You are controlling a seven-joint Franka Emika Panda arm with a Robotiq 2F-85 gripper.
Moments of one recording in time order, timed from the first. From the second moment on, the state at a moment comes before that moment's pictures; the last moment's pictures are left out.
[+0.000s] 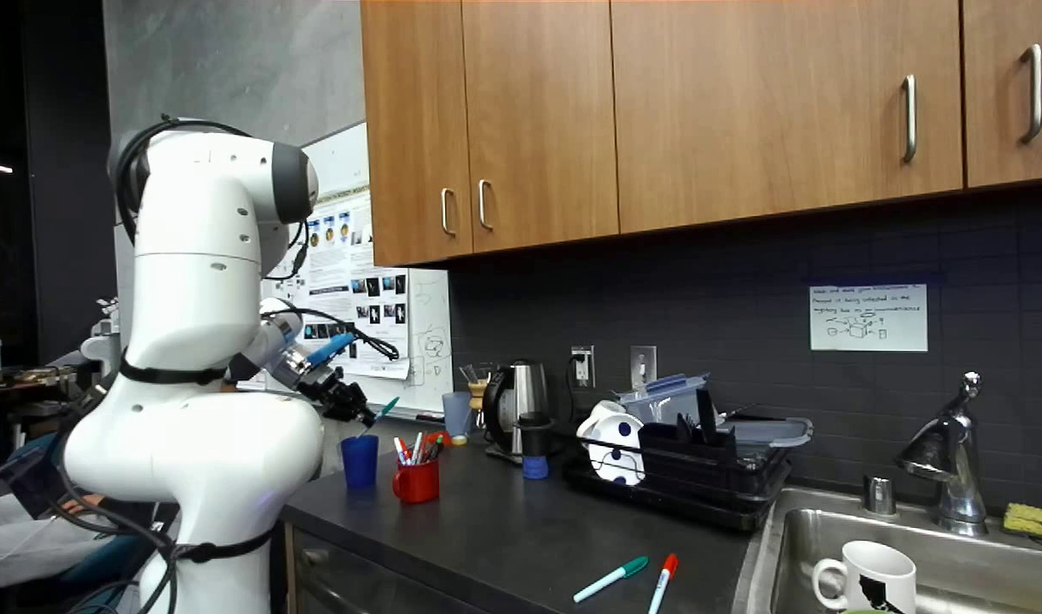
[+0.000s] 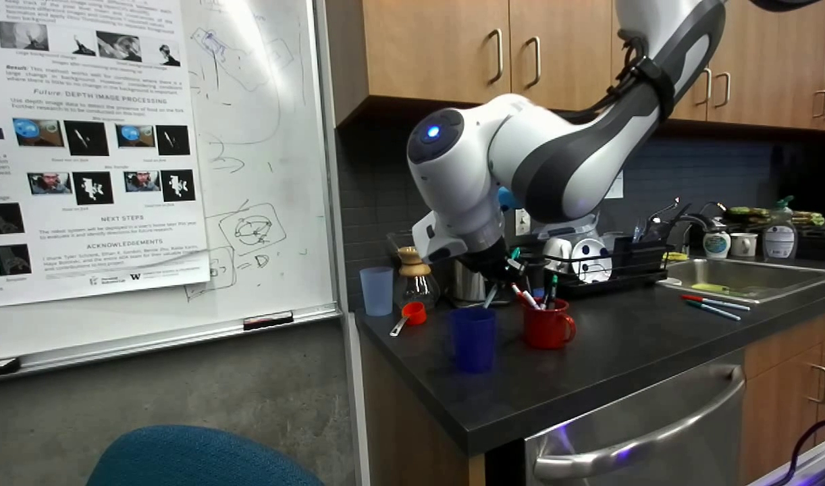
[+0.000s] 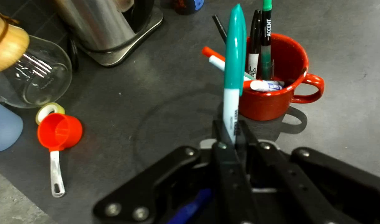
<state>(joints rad) 0.49 0.07 0.49 -2.22 -0.92 1.85 -0.54</state>
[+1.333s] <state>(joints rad) 0.53 0.18 0.51 -2.16 -1.03 1.75 -0.51</state>
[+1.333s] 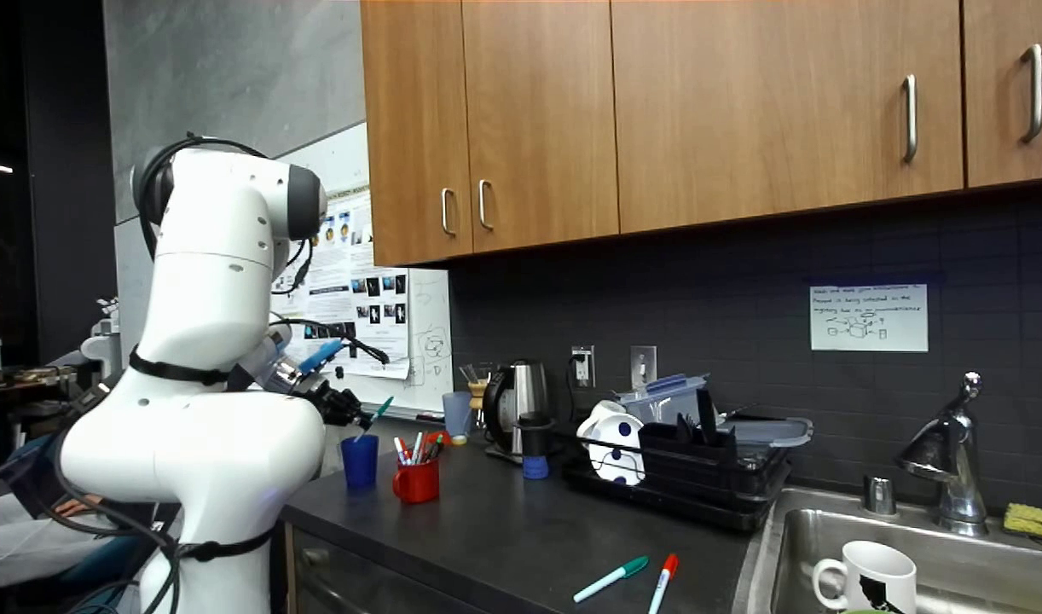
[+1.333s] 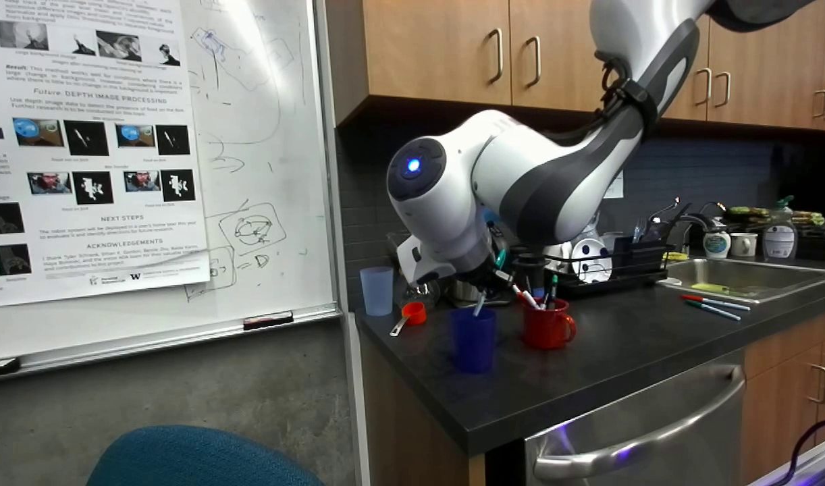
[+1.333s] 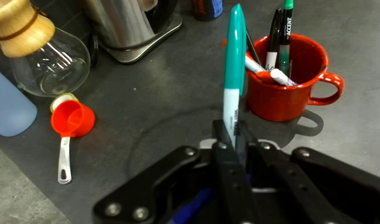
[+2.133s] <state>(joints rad) 0.54 0.19 0.52 -2.16 -1.03 1.71 -0.50</state>
